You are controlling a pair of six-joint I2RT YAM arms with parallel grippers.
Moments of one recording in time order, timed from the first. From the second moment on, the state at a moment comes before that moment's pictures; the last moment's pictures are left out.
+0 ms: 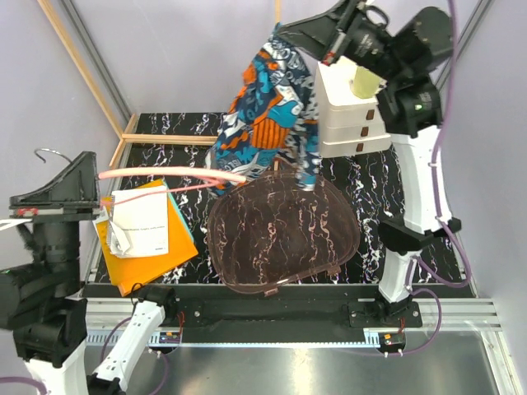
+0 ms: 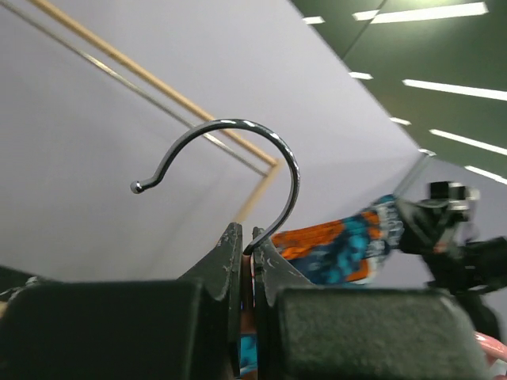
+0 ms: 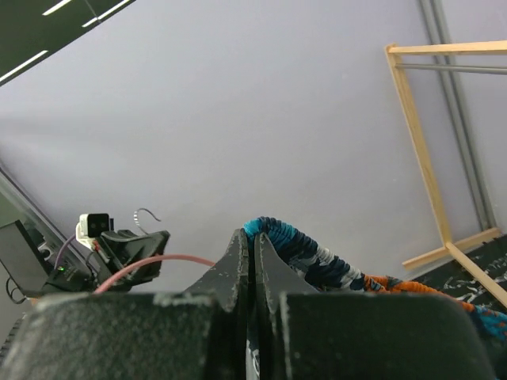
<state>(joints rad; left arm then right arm) -0.18 0.51 1.41 -0.34 -0.12 -0.69 0.46 1.94 2.79 -0.31 -0.75 0.88</state>
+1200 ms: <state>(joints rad) -0.18 0.49 1.10 -0.49 -0.27 -0.43 0.40 1.31 2.15 -0.34 -0.70 0.73</state>
